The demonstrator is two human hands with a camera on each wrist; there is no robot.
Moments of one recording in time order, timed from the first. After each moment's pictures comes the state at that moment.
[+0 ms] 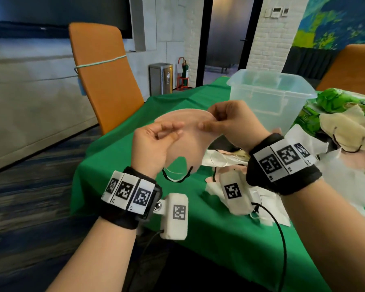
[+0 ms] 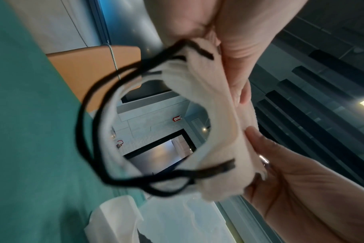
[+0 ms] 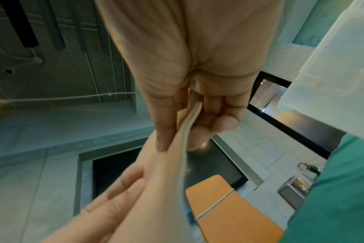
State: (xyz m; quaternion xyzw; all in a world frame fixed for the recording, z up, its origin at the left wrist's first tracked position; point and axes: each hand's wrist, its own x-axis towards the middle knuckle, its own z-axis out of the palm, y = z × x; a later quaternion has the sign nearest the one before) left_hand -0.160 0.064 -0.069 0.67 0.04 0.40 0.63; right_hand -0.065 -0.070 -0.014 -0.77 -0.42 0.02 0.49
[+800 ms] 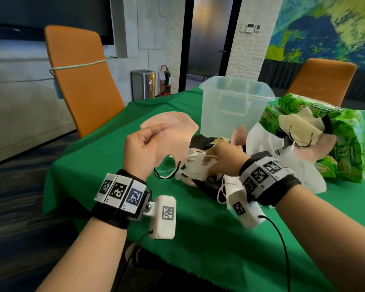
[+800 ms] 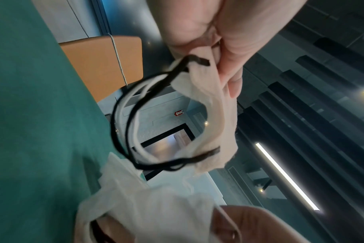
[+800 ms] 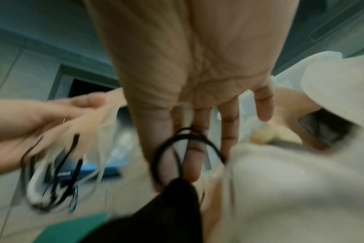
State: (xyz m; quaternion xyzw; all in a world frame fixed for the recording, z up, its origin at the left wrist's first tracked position) left_hand -0.150 0.035 -0.087 0.68 0.05 0.42 0.61; right_hand -0.060 -0.134 -0.057 -0.94 -0.34 0.03 0.03
